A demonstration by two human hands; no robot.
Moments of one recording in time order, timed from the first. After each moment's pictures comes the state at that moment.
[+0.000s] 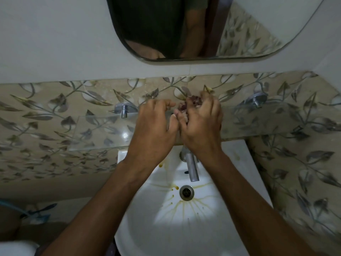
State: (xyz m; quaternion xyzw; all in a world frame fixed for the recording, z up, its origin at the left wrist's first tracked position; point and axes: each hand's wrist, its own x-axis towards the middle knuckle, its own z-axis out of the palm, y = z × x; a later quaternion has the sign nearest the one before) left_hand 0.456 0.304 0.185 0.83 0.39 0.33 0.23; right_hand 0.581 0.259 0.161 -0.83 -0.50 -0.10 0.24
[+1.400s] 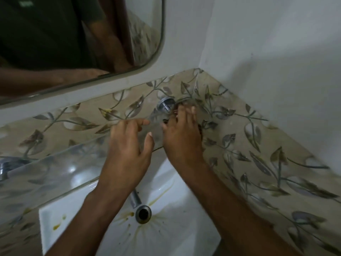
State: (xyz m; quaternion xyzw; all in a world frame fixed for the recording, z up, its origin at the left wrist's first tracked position) left_hand 0.581 0.254 0.176 0.89 0.24 0.29 0.25; right_hand 0.703 0.176 0.158 -0.92 -0.36 -0.13 0.14
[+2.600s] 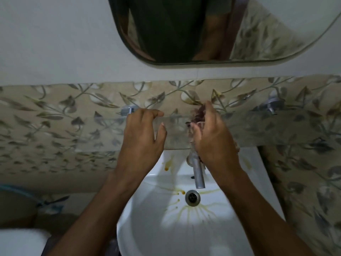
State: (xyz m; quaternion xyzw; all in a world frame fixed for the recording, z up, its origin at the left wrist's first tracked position) left_hand 0.429 0.316 0.163 0.82 0.43 0.34 0.16; right_hand 0.591 0.243 0.158 -0.81 -0.50 0.03 0.31
